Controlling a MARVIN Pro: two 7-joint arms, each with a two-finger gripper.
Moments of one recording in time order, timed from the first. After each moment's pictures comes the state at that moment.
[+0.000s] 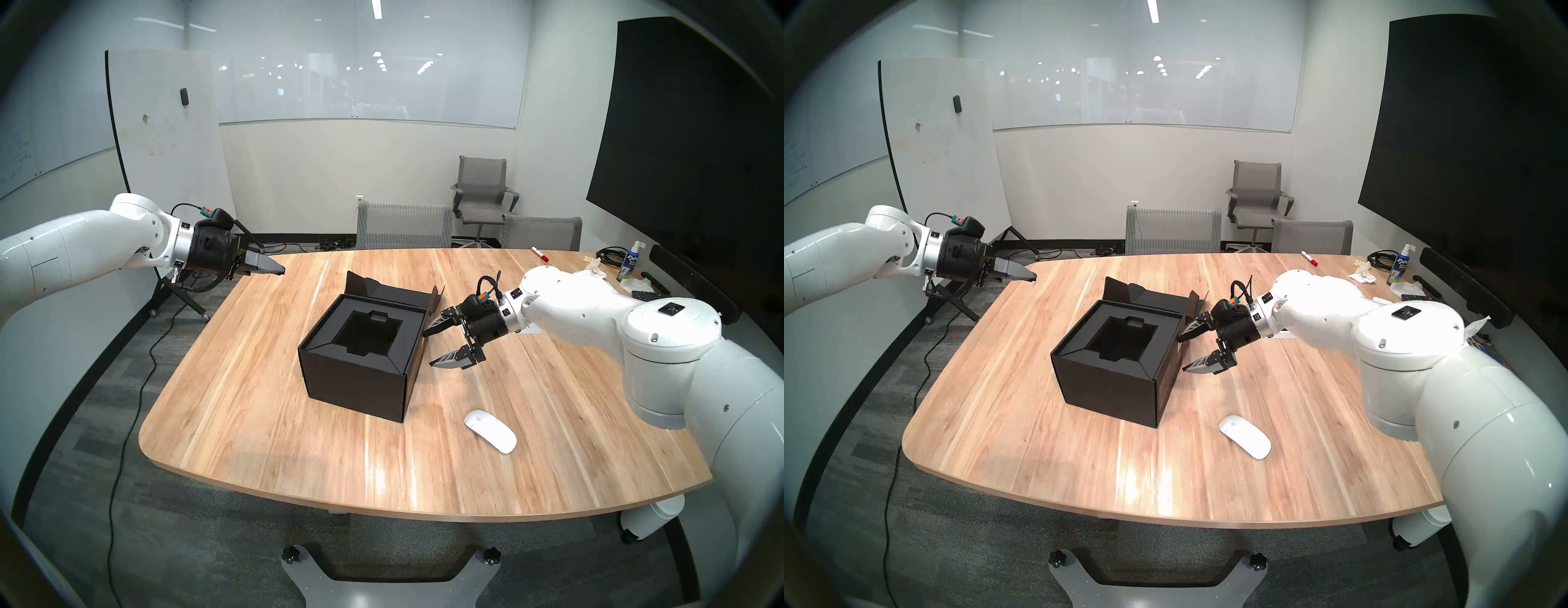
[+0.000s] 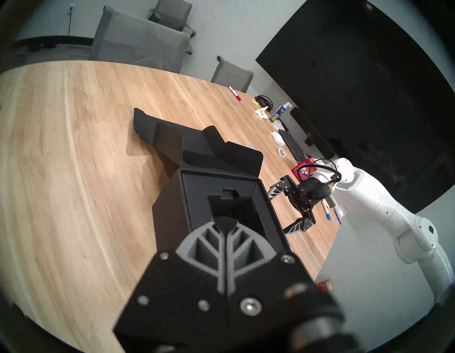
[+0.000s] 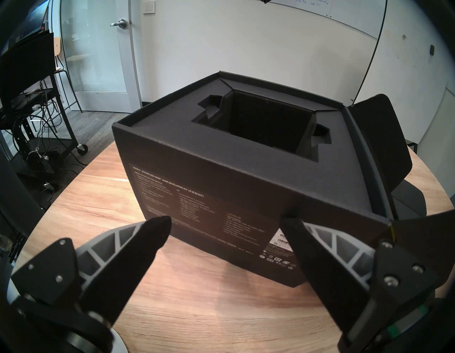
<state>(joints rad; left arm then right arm) -0.24 -0.55 0.50 -1.12 -1.84 0.59 -0.80 -0.23 -1.27 -0.39 -0.33 1.32 -0.47 1.37</state>
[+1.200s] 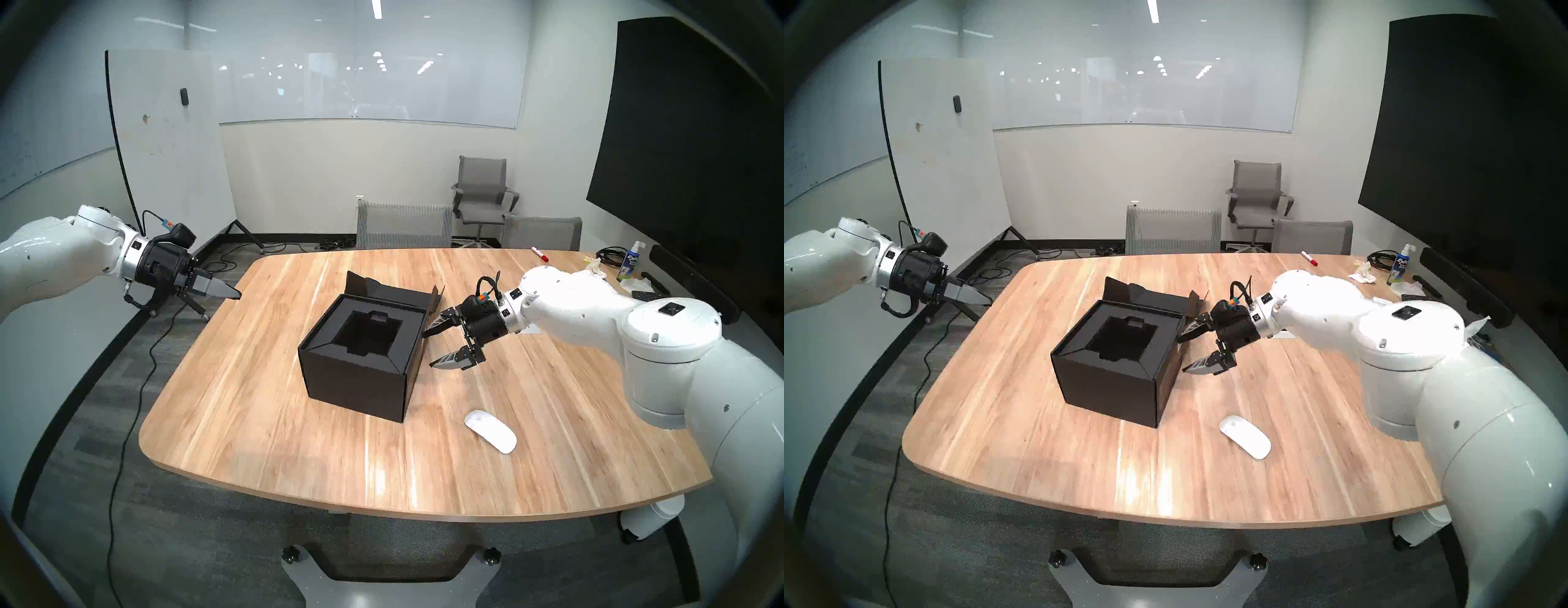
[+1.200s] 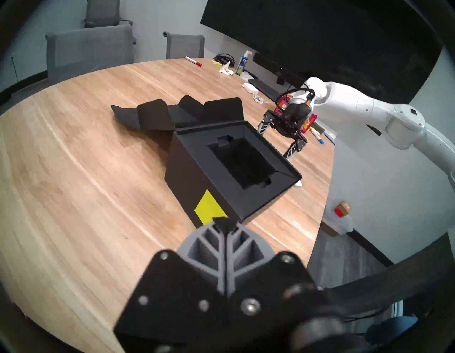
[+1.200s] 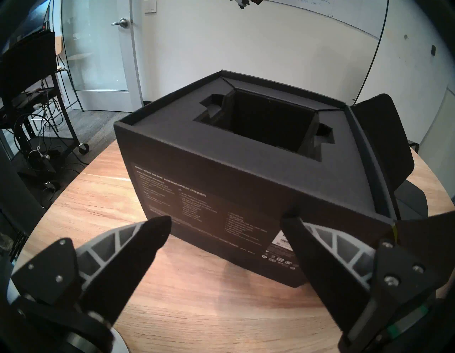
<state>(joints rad) -0.23 -0.56 0.58 -0.87 -1.40 0.30 -1.38 -0.23 -1.27 -0.39 -0.33 1.32 -0.47 1.37</state>
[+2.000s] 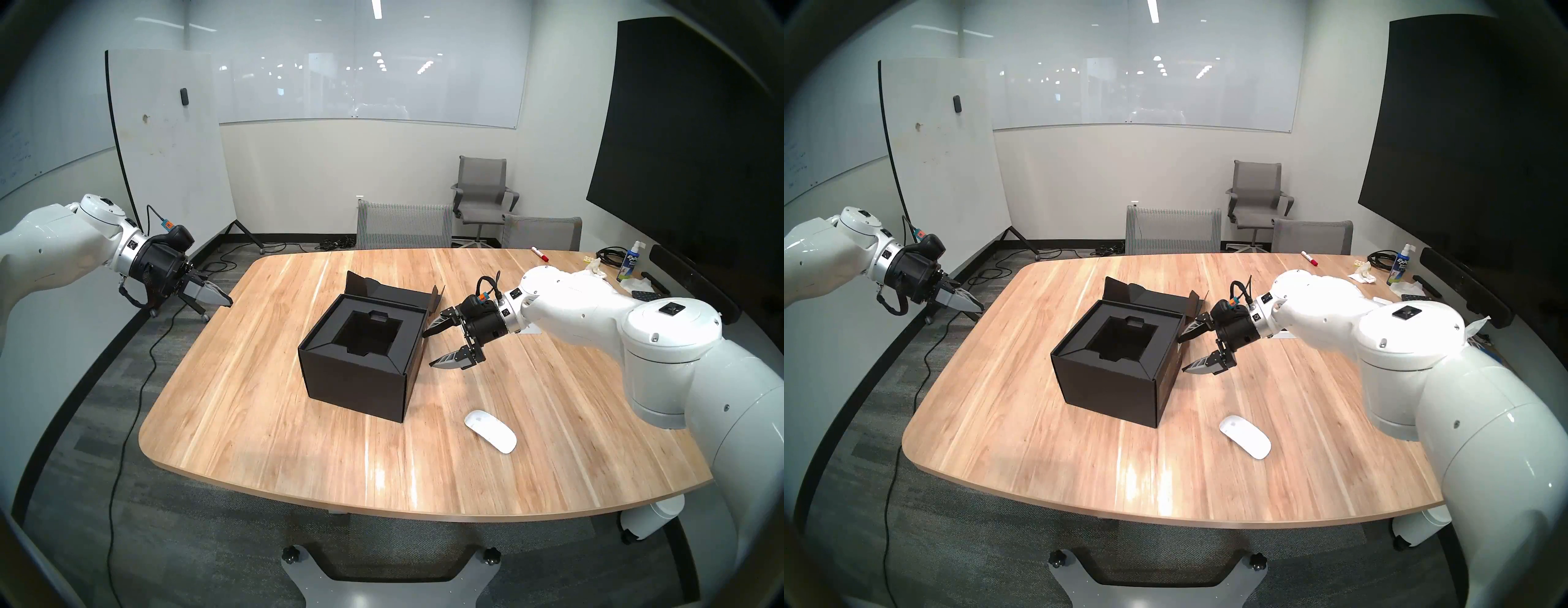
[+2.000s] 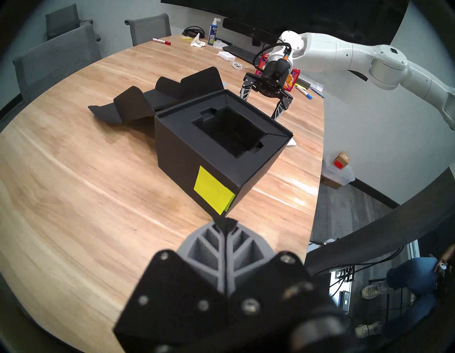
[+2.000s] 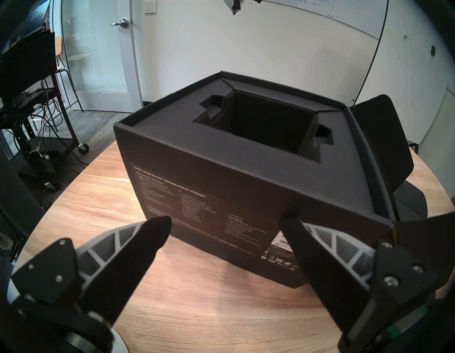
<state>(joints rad) -0.22 -0.63 0.59 -0.75 -1.28 0.13 -1.48 -0.23 -1.27 -0.39 -0.33 1.32 -0.47 1.37</state>
